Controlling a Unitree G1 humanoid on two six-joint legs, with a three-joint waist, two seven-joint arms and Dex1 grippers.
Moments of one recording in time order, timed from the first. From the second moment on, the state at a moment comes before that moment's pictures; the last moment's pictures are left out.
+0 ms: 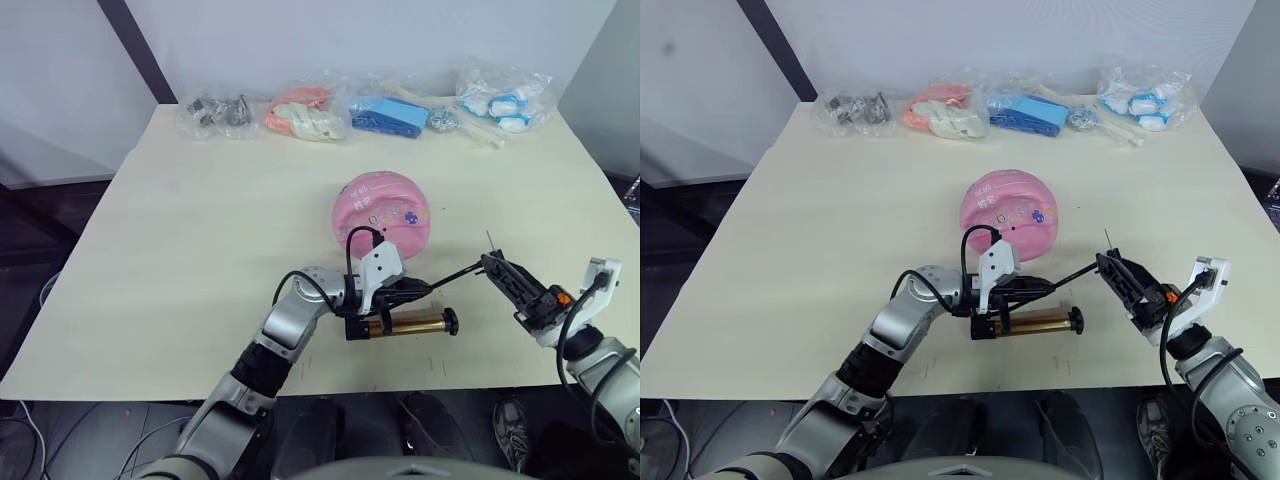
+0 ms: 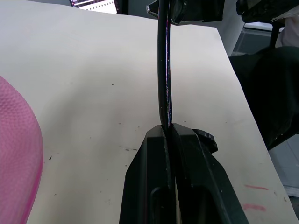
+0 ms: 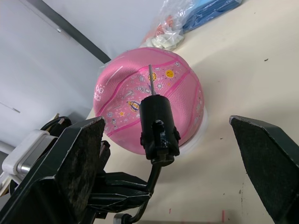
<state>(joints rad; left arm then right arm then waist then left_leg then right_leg) -0.45 0.20 -0.40 0.05 -0.14 0.32 -0.96 0.23 -0.41 -0.39 -0.53 1.26 0.66 0.28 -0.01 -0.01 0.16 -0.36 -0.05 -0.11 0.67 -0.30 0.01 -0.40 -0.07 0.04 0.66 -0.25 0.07</state>
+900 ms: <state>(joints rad) -0.45 0.22 -0.40 0.08 -0.15 0.30 -0.97 0.25 -0.47 -0.37 -0.55 1.18 0.65 0.34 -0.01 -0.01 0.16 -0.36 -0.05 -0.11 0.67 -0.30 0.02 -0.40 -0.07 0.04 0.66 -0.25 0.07</state>
